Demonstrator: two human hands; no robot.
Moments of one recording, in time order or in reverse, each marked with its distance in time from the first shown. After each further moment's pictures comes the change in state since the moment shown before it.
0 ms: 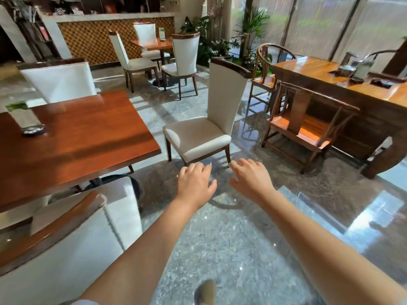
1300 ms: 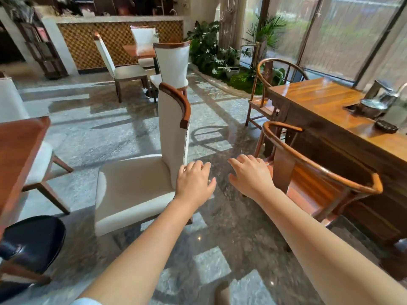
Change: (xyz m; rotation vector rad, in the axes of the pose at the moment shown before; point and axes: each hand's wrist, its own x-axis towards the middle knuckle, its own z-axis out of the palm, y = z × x) left_hand 0.654 0.230 0.259 0.005 0.023 -0.167; right_hand 0.462 0.595 0.079 -0.004 0.055 -0.135
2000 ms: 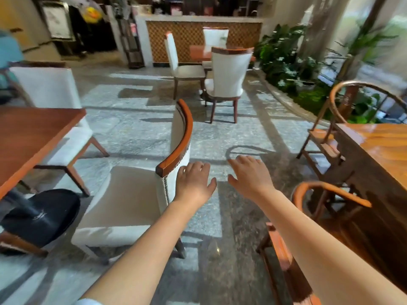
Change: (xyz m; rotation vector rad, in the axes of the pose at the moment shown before) left_hand 0.298 0.022 0.092 0.123 -0.036 -0.422; right_hand 0.312 0.188 0.061 0.138 -0.016 -0.401
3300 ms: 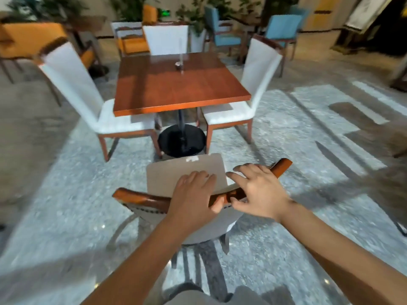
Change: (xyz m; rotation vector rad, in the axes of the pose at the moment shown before) left_hand 0.265 -0.043 0.073 0.357 0.276 -1.063; right_hand 0.458 0.037 0.104 0.186 0.072 -1.508
